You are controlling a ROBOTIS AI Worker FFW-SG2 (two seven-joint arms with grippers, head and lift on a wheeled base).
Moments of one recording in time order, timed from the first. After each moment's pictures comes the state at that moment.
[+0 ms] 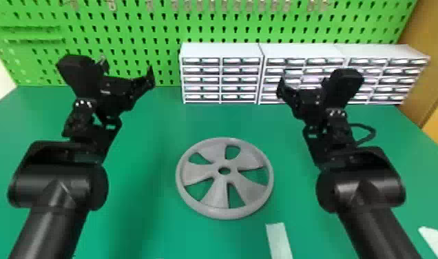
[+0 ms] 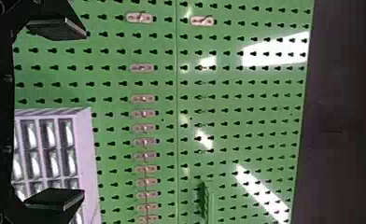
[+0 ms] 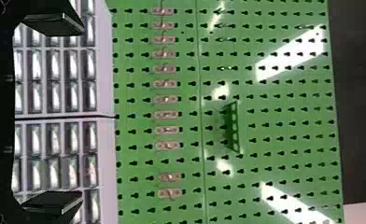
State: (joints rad) left arm -0.28 0.14 -0.03 -1.59 0.14 0.01 -0.14; right arm -0.37 -0.07 0.15 -1.38 -0.16 -0.06 -0.08
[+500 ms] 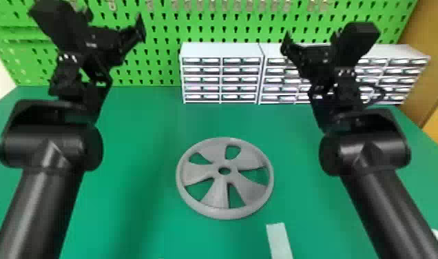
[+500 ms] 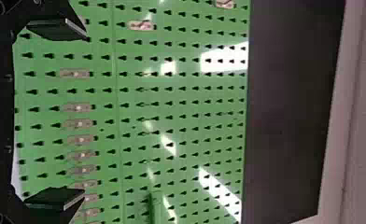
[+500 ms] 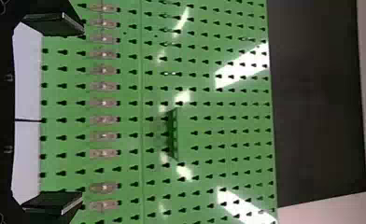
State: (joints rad) left arm -0.44 0.15 -0.02 -1.59 0.13 -0.02 -0.11; right arm -0.53 -0.09 0.17 -1.36 -0.17 -0.12 -0.08
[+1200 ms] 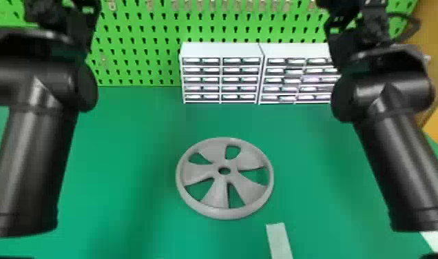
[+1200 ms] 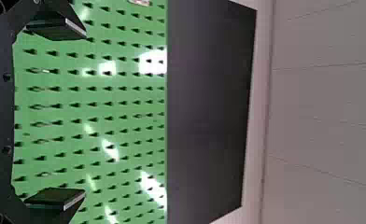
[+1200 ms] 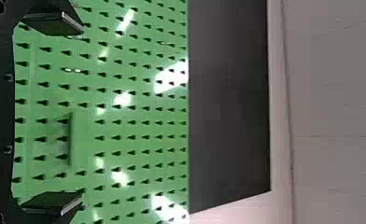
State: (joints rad) left arm -0.66 0.16 -0.07 -1.60 0.16 -0.06 -0.06; right arm -0.73 -0.11 0.18 -1.38 -0.16 -0.17 -0.08
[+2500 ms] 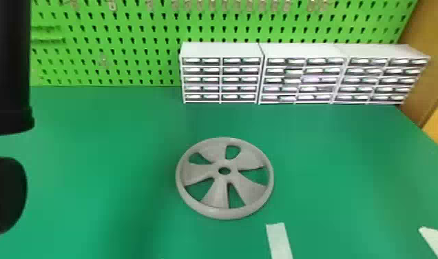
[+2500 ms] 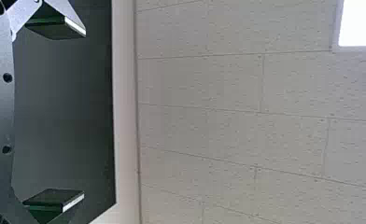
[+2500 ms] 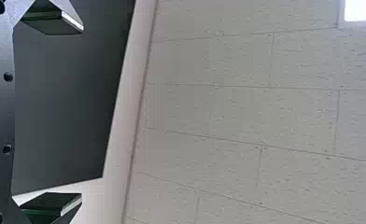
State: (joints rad) left arm -1.04 0.20 -0.15 -1.64 0.17 -0.15 -0.01; right arm -1.06 -0.20 0.15 -1.58 -0.06 -0.17 -0.12
